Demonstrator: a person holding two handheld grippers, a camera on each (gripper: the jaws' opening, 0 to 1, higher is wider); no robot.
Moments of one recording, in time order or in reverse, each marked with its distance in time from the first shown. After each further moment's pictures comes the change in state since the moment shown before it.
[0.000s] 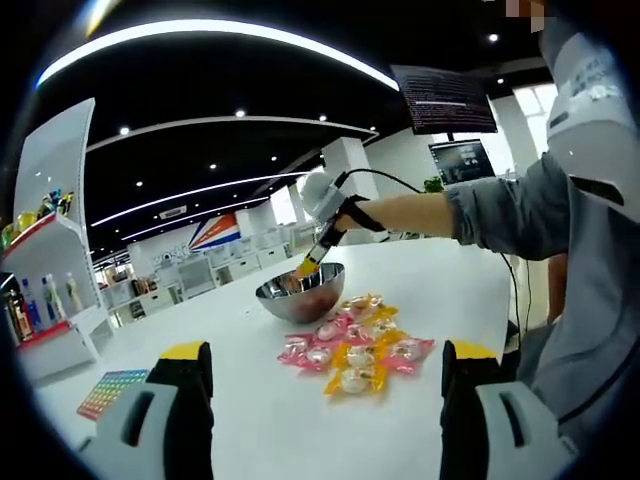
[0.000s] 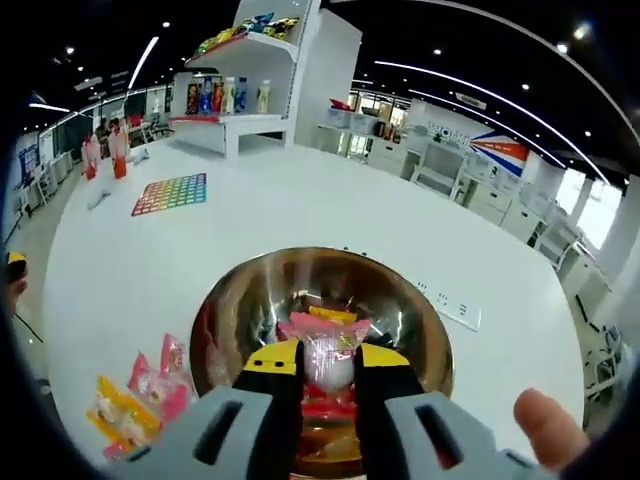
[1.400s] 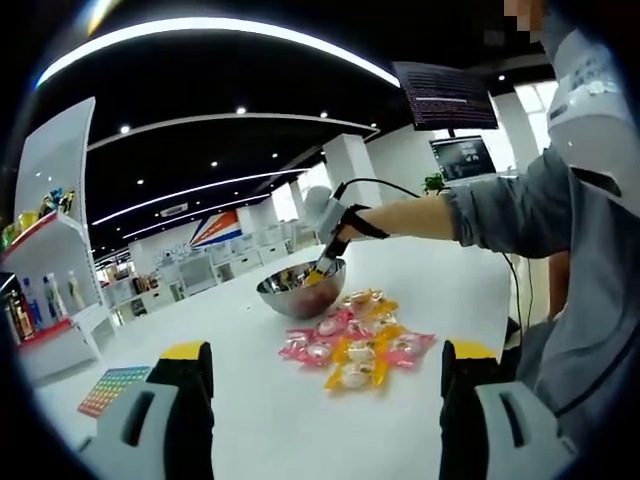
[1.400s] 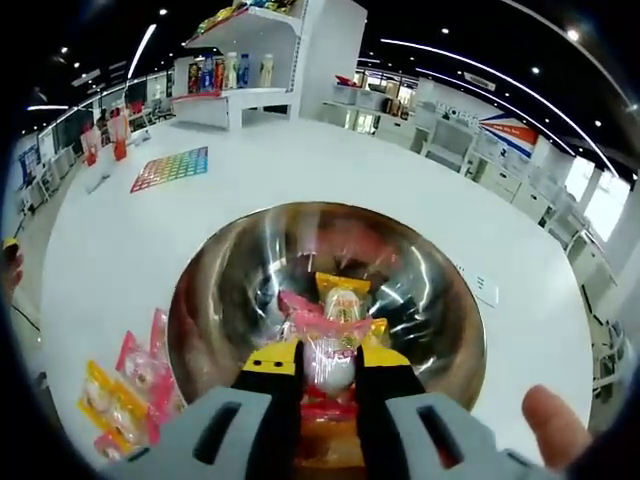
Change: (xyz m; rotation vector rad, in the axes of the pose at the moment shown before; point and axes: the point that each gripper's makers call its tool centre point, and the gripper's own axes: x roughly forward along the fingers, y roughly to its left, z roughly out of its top) left arm -0.002 -0.002 -0.003 0.001 0.009 0.000; right arm 0.018 0.005 -0.029 0.001 0.086 0.030
